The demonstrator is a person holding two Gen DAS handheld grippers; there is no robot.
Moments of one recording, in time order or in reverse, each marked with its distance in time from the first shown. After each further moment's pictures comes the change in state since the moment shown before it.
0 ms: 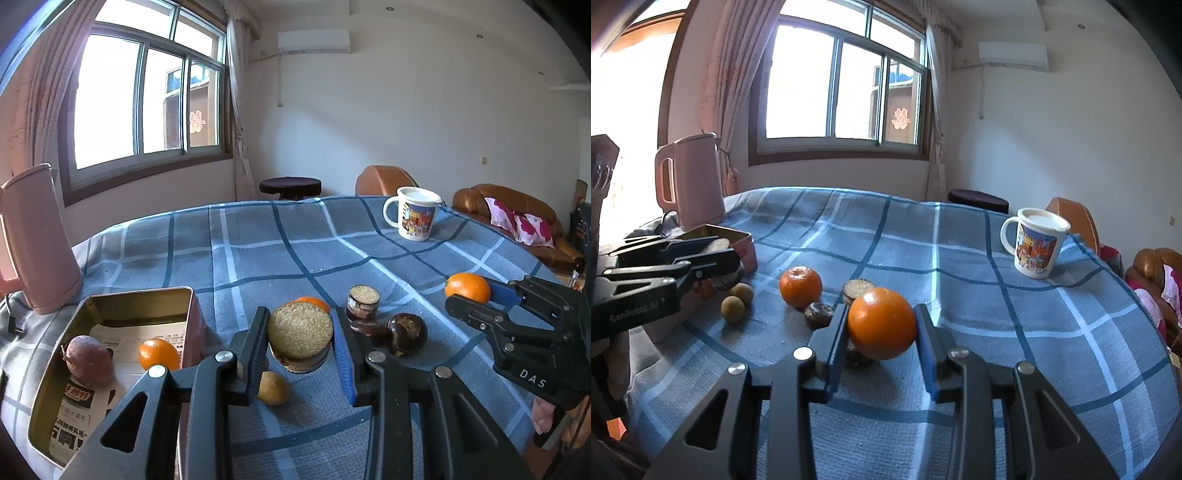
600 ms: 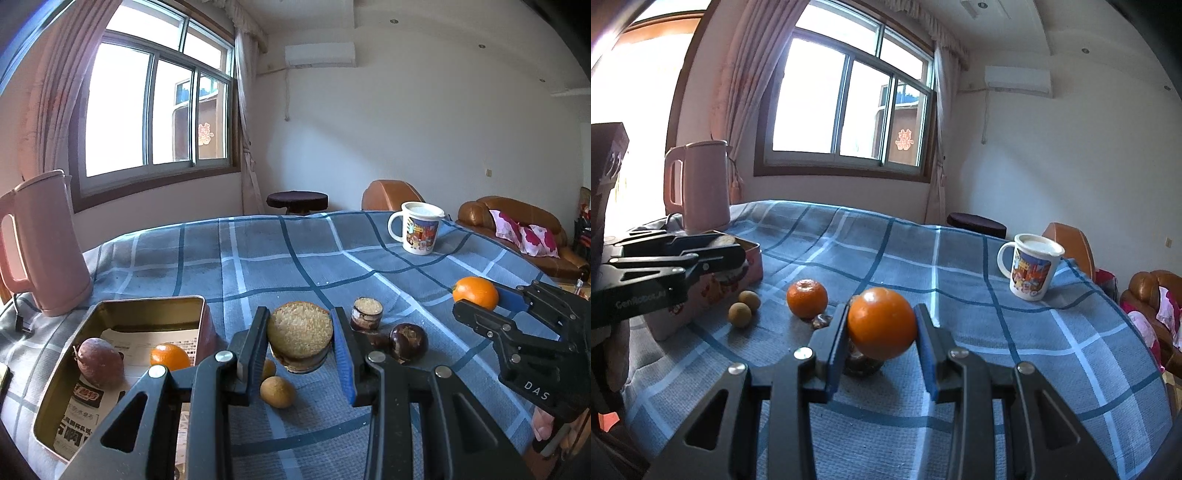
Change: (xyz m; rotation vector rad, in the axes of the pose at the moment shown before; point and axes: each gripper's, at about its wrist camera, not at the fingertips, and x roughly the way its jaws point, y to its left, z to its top) left arm -0.013 0.000 -0.002 -0.010 -0.061 0.029; right arm -0.014 0.009 -0.002 -0.050 -0.083 -0.015
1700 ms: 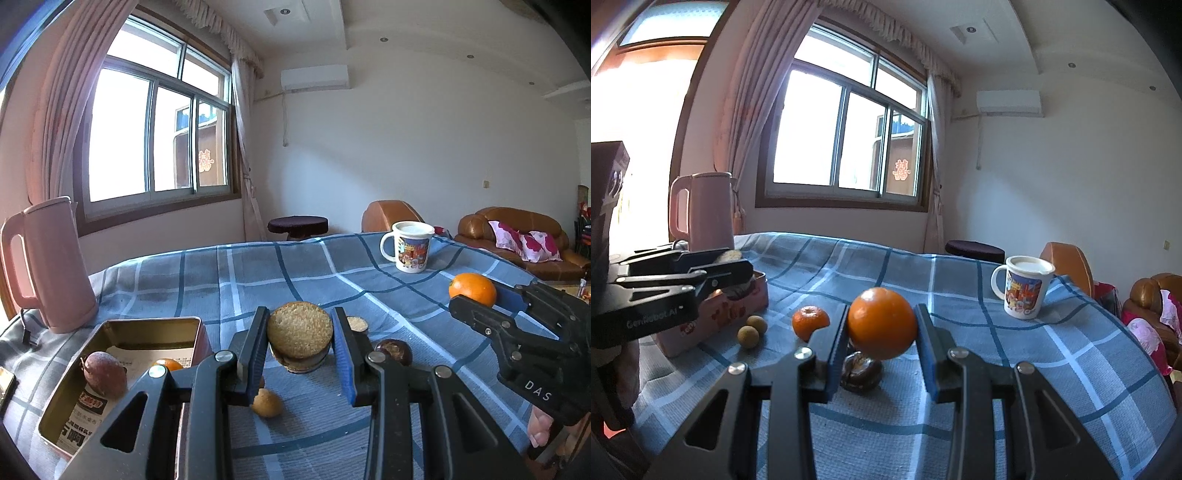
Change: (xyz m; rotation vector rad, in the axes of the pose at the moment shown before) left arm -0.021 -0.020 -0.001 0.034 -0.109 0.015; right arm -0.023 -0.006 -0.003 0.027 -0.135 0.003
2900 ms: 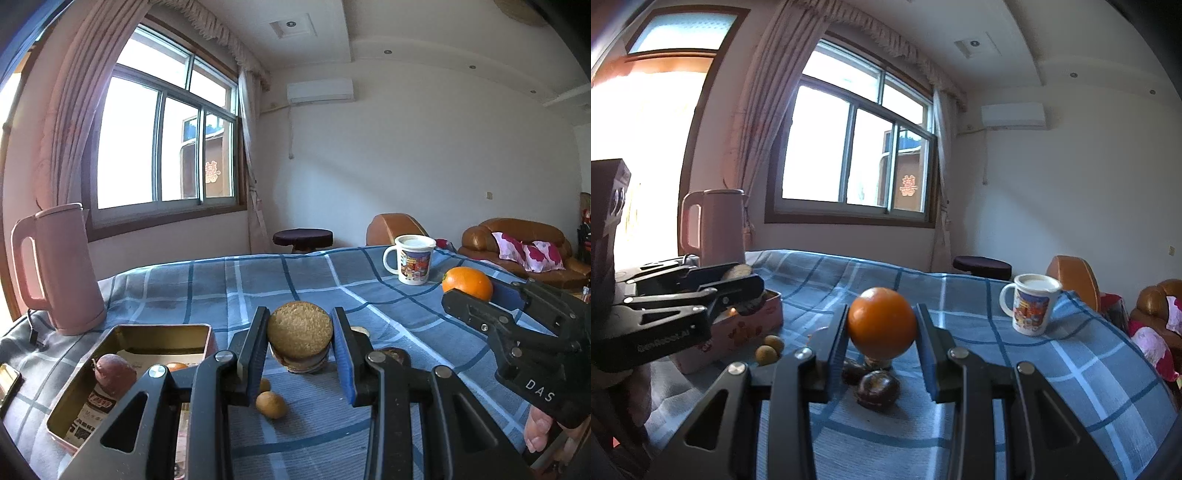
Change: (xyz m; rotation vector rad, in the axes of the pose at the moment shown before) left arm -0.017 0.003 0.000 -0.013 -0.047 0.026; right arm -0.008 0.011 0.012 -0.005 -0.066 0.042
